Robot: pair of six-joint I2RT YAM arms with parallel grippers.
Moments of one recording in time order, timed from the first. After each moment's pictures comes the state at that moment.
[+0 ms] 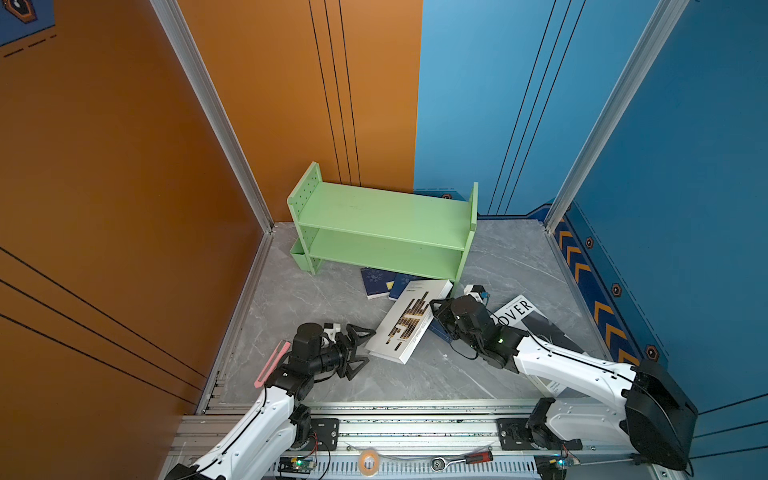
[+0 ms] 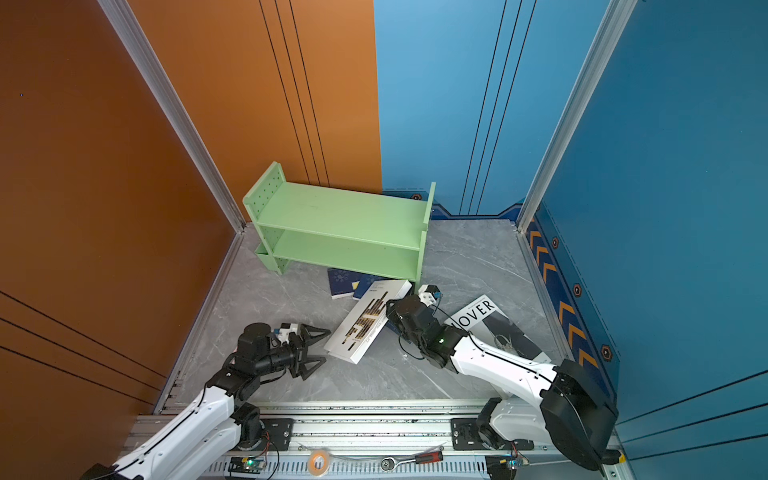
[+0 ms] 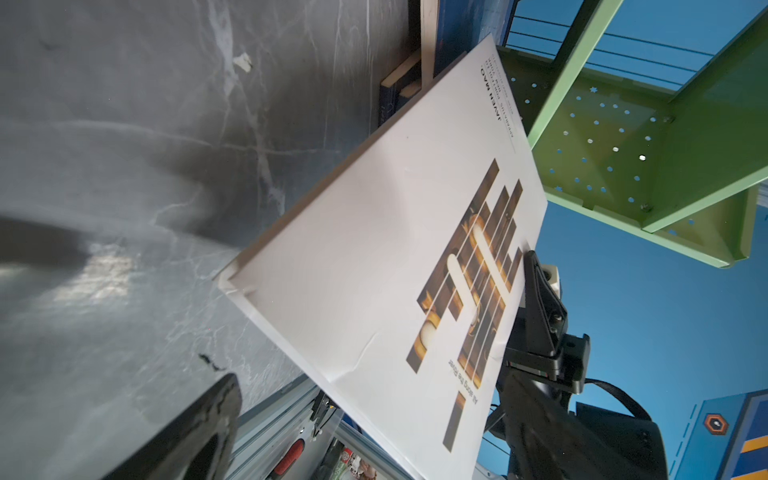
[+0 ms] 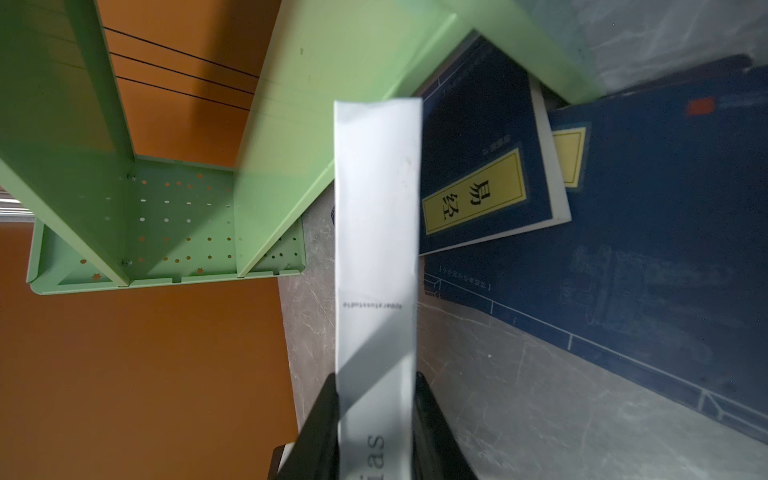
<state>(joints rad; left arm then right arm) -0.30 0.71 0.17 0.01 0.67 -1.51 0.85 1.26 0.68 0.03 0.27 1.45</state>
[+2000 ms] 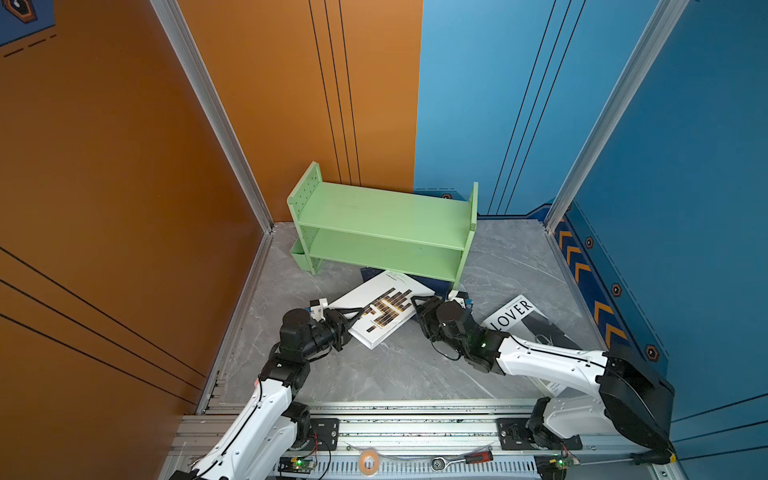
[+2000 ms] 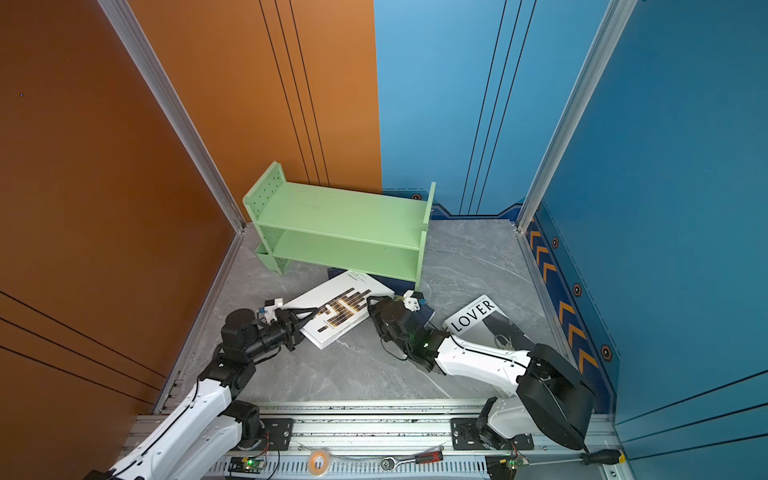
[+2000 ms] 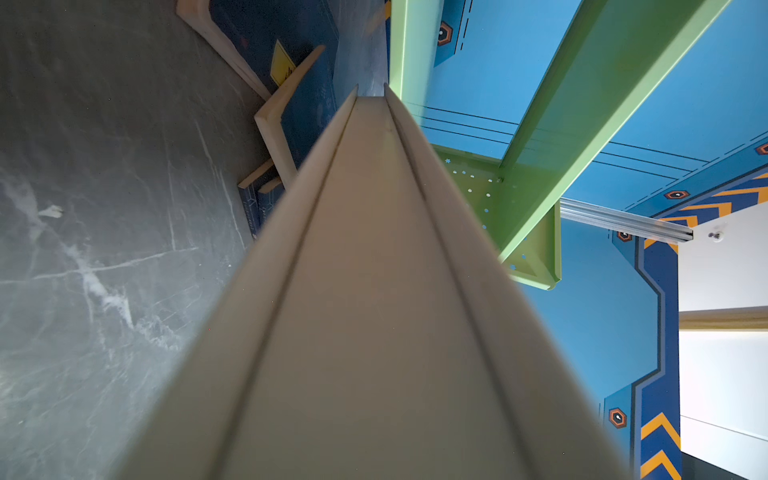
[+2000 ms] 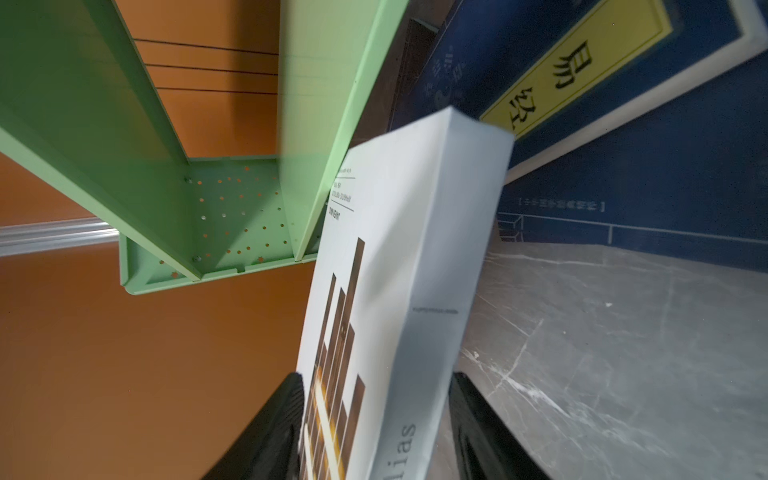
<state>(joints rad) -0.16 0.74 0.33 0.10 0.64 -1.54 0.92 1.36 0.70 0.24 0.27 1.65</state>
